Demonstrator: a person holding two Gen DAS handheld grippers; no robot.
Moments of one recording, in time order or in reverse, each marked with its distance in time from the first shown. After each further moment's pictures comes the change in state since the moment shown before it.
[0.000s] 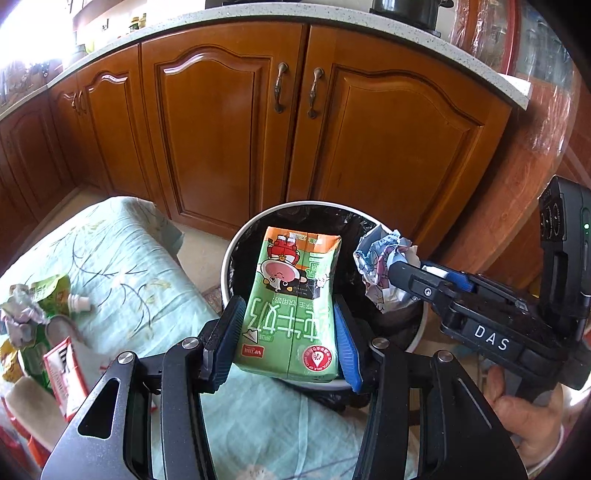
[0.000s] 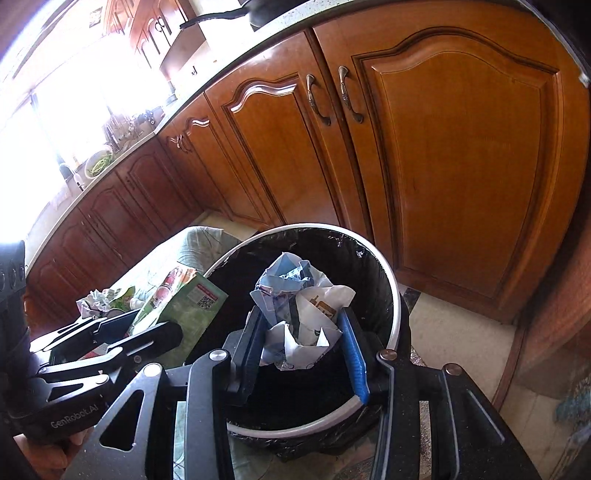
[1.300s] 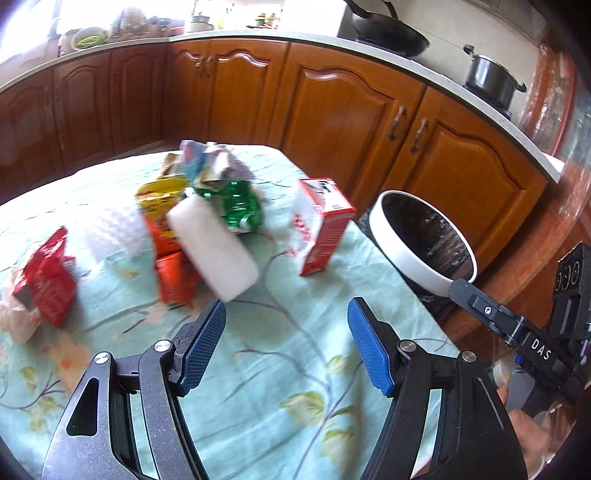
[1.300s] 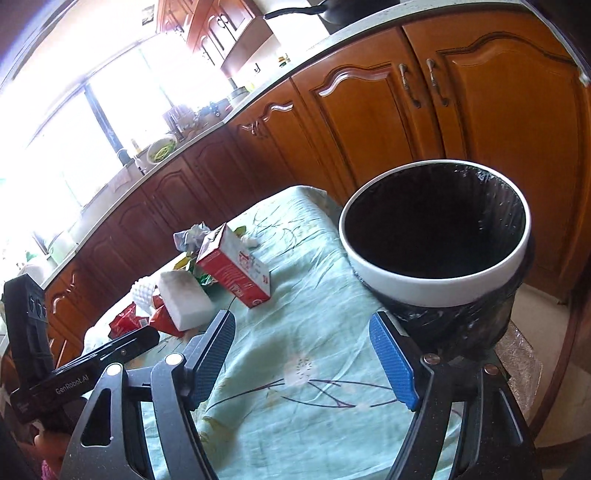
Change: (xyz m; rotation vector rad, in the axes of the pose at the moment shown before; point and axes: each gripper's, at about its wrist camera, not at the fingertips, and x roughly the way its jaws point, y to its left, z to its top) left arm -0.125 0.120 -0.149 -0.333 -0.119 0.154; right arm -0.032 0.106 -0.097 -0.058 -0.022 0.227
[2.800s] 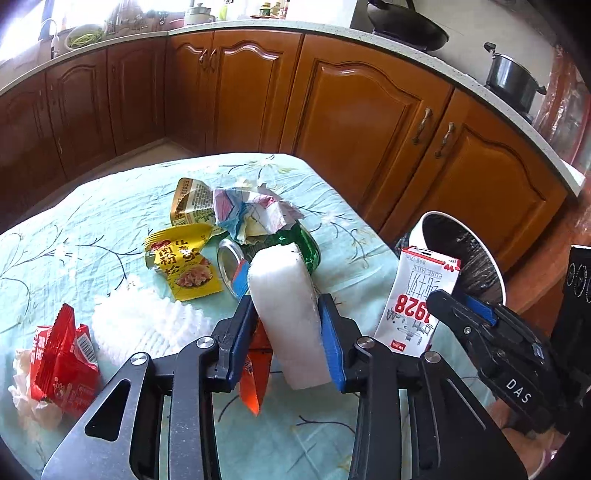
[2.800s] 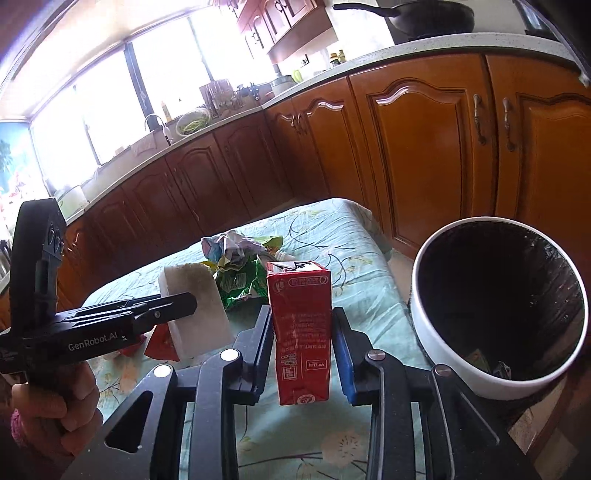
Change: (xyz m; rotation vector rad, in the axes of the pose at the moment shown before) left arm 0.040 0.034 0.054 0.034 0.048 0.010; right arm 0.039 0.049 0.034 -0.187 0.004 0.024
